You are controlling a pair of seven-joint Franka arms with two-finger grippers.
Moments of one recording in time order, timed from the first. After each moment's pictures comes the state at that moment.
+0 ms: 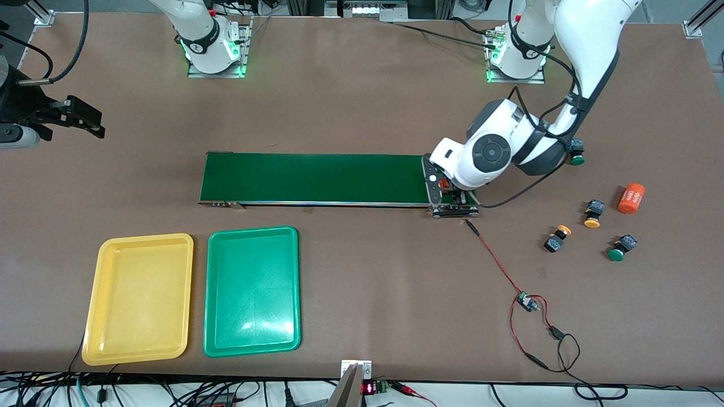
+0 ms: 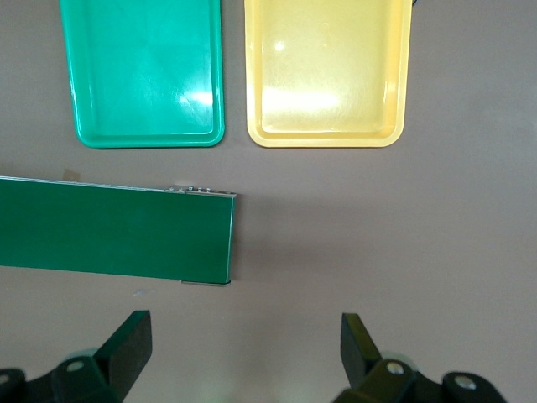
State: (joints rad) left arm 0.03 0.48 -0.57 -1.91 0.16 2.12 0.78; right arm 0.03 0.04 0.01 -1.52 -0.03 1.52 -0.03
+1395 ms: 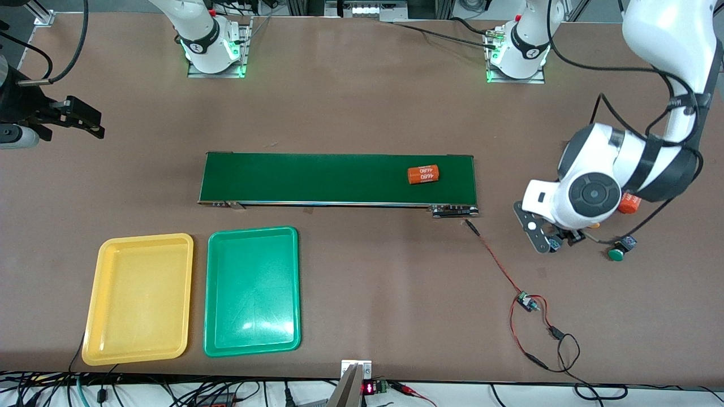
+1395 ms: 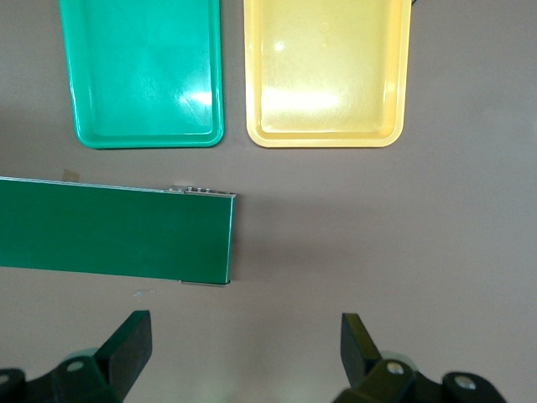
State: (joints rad) left arm 0.25 0.57 -0.52 -1.56 0.52 1.77 0.71; right arm 0.03 0.04 0.01 -1.52 -0.03 1.52 -0.03
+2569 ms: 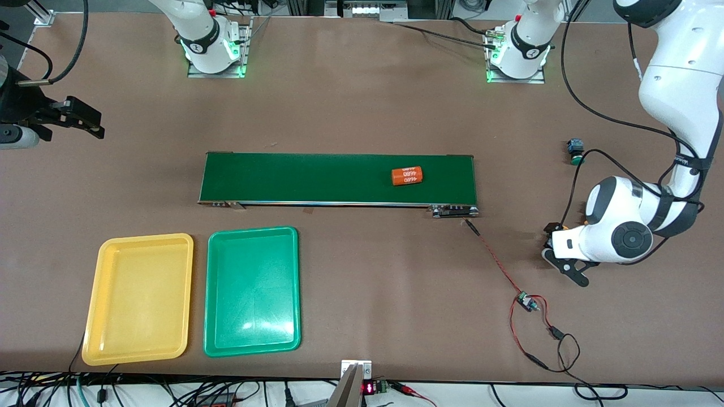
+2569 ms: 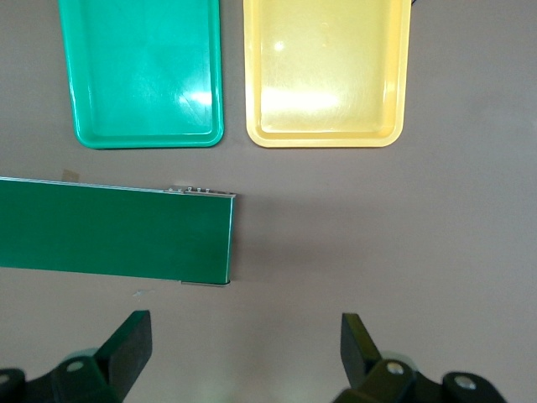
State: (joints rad) left arm 0.42 0.81 -0.47 -1.60 0.53 2.11 0.44; right arm 0.03 0.04 0.01 -1.52 -0.03 1.52 -0.03
